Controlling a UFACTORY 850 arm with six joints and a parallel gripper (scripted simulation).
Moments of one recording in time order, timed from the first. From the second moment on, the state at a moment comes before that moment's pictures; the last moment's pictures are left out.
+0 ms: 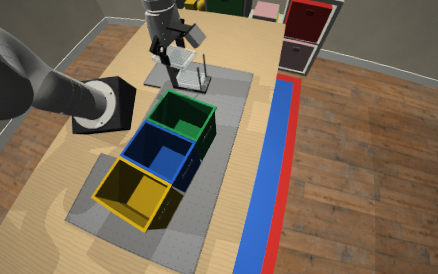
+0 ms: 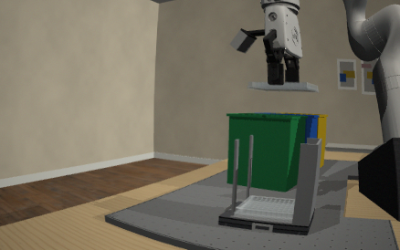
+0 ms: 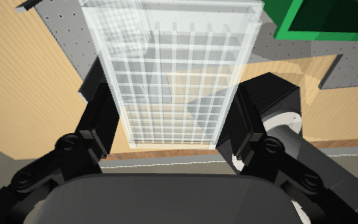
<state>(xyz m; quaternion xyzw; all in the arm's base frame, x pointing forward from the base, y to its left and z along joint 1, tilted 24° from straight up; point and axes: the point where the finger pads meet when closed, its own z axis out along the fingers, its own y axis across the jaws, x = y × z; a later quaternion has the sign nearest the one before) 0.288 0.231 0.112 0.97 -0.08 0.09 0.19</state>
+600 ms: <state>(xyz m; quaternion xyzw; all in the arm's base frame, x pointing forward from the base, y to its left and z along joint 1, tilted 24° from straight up) 0.297 0.182 0.132 0.97 -0.08 0.09 0.19</state>
